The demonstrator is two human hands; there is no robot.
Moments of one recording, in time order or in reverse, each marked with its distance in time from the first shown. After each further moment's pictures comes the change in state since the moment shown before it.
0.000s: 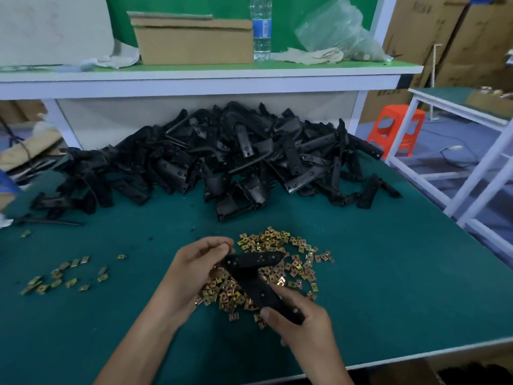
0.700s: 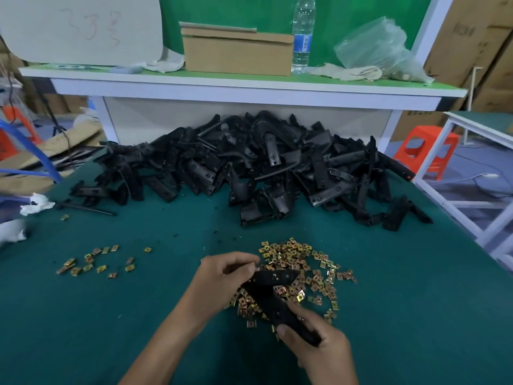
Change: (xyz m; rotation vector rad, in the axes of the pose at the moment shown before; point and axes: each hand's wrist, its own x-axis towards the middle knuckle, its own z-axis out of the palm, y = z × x) left_hand -0.009 -0.008 -0.009 0.335 -0.010 0.119; right_hand -0.004 0.004 0.005 -0.044 0.046 -0.044
